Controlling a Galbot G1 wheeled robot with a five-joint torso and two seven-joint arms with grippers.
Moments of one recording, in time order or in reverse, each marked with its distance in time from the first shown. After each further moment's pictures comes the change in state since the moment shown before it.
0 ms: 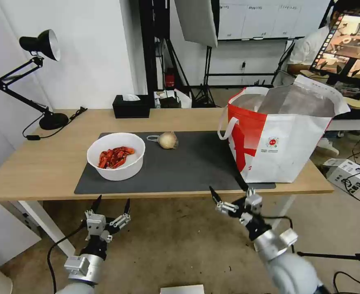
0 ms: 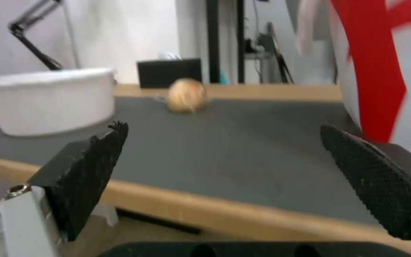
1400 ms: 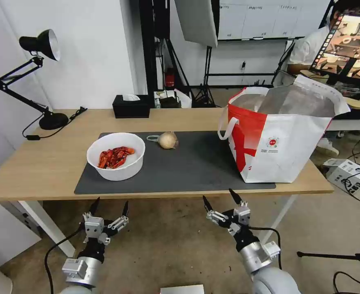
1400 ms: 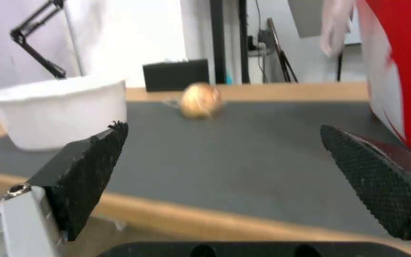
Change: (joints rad) left arm 0.008 0.001 -0.011 -0.007 -0.005 -0.022 0.005; right arm 0.090 0.008 -0.115 0.057 -0.014 -0.102 0.105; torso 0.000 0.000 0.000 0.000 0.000
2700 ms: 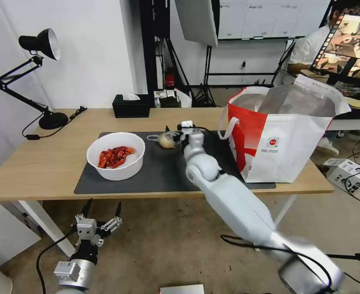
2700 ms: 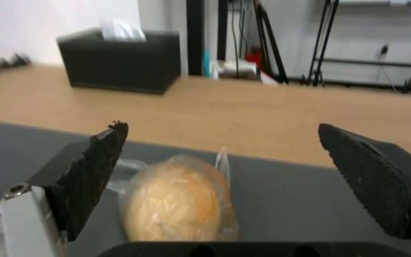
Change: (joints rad) left arm 0.027 -0.001 -0.034 0.004 -0.017 -0.009 -0.006; right arm 1.065 0.299 -0.458 -0.808 0.228 -0.394 0.382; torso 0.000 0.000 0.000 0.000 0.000
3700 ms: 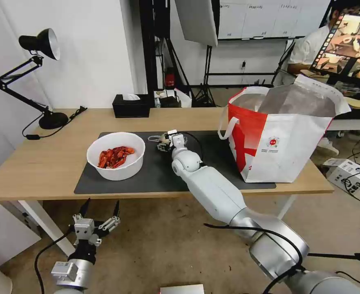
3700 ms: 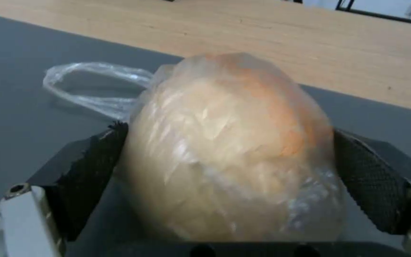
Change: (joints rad) left arm -0.001 0.011 -0.011 0.001 -0.017 -0.011 0.000; right arm 0.080 0.129 -0.001 -0.315 -0.080 -0.066 -0.121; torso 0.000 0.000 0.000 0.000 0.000
